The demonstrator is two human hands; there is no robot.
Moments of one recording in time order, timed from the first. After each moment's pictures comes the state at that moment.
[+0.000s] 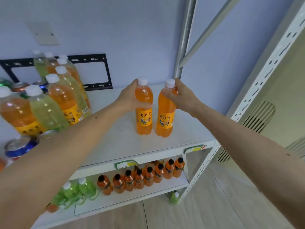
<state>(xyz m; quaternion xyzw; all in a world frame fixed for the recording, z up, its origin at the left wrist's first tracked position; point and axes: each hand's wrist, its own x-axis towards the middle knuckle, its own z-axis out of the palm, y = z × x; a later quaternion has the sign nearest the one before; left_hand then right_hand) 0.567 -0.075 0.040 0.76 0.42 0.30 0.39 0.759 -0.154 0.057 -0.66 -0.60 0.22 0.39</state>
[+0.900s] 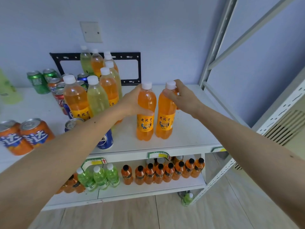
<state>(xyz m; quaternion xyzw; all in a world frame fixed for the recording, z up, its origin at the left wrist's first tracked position) 0.439 -0.097 0.036 0.77 0.45 0.25 0.37 0.636 -0.149 0.062 -0.64 -0.64 0.24 0.35</state>
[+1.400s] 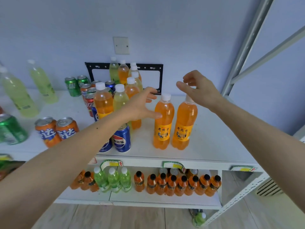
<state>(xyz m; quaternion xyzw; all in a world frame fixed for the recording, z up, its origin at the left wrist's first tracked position) 0.400 -0.121 0.068 0.78 0.48 0.28 0.29 0.624 -0.134 0.113 -0.59 -0.71 0.13 0.37</state>
